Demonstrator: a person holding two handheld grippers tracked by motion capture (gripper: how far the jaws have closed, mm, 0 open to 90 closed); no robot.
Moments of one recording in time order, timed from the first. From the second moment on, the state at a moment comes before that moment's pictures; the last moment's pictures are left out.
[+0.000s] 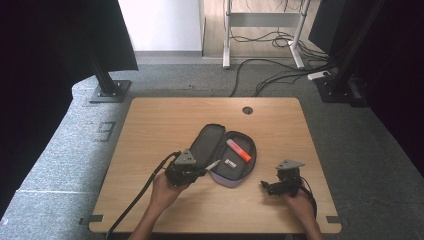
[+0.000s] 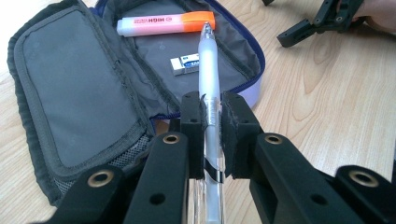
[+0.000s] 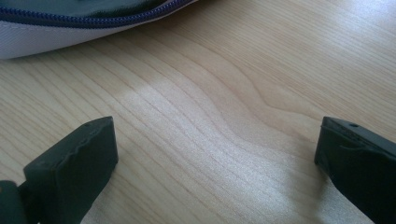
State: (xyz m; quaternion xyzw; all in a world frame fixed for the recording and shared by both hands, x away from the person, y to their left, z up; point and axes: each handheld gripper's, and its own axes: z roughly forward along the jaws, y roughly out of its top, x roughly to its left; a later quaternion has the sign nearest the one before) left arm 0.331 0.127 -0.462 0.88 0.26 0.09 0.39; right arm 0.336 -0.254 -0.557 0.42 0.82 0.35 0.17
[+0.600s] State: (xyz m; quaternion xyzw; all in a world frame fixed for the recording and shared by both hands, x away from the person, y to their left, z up) left arm 0.357 0.109 -0.459 0.88 0.26 0.09 0.38; right arm 0.336 -0.254 -0.557 0.42 0.82 0.35 0.17
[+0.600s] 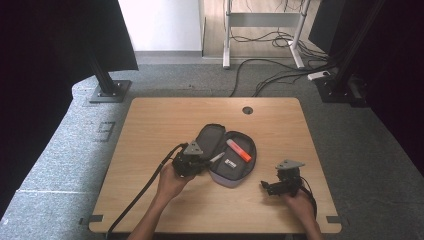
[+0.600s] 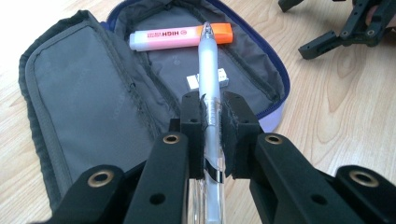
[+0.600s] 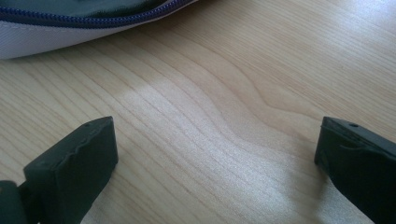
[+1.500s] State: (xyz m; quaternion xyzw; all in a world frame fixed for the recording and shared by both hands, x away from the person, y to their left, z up) left arm 0.397 0.066 -0.448 0.89 0.25 0.08 0.38; right arm 0.336 -0.254 -0.557 0.42 0.82 0.35 0.17
